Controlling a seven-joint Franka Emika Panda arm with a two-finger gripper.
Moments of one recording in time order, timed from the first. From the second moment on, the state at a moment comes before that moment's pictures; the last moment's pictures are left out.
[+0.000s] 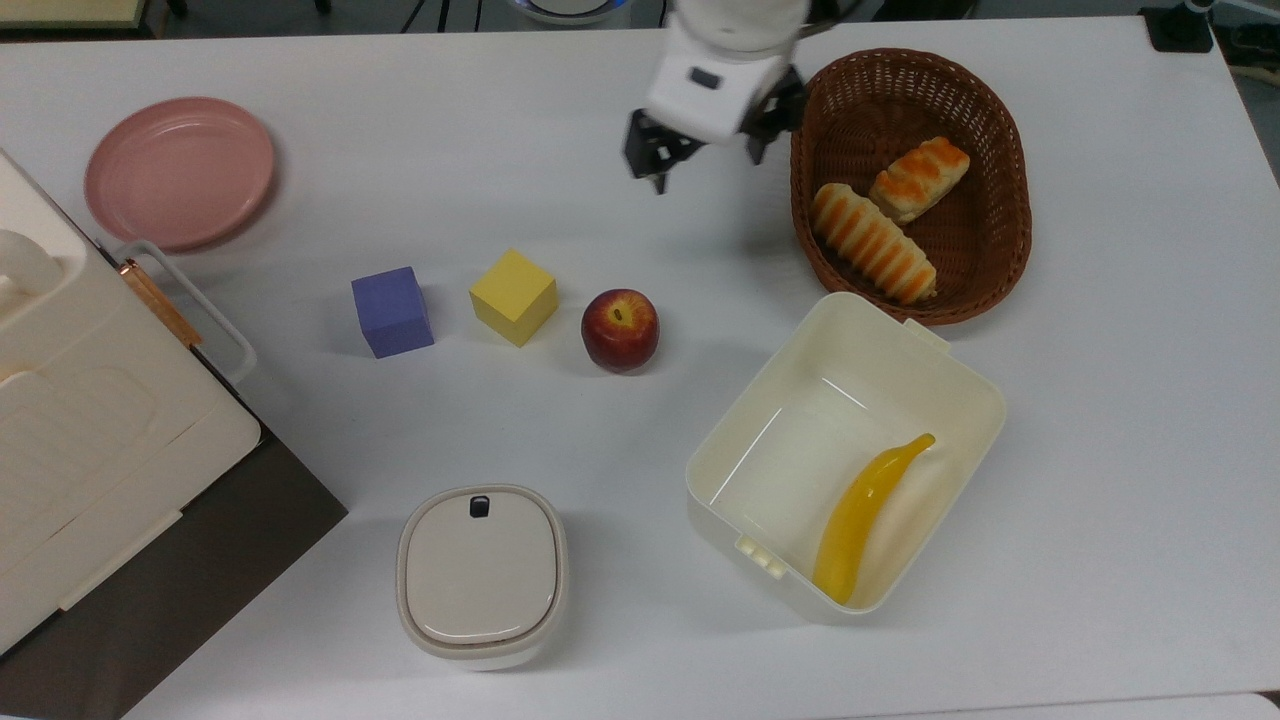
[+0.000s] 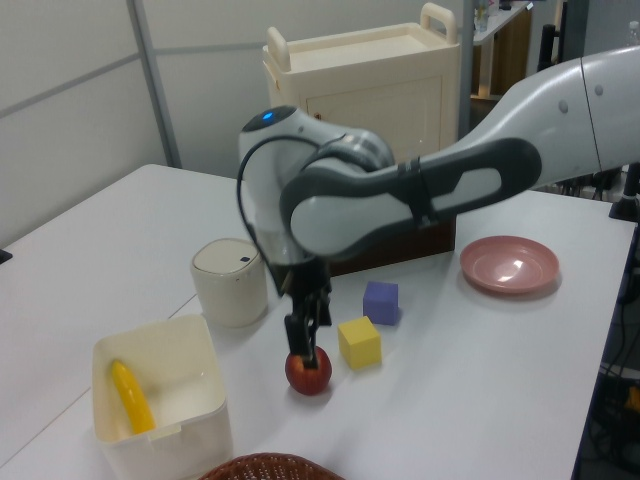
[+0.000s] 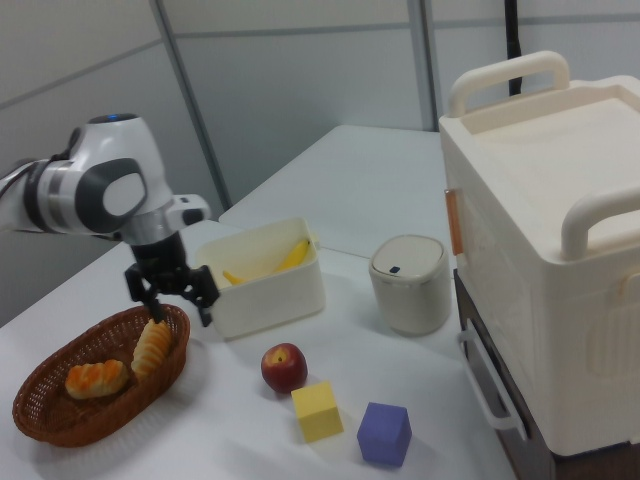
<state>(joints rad) 0.29 0.19 0.01 -1.69 -0.02 1.79 -0.07</state>
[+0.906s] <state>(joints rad) 0.54 0.38 0.01 -1.71 -0.06 1.96 0.18</state>
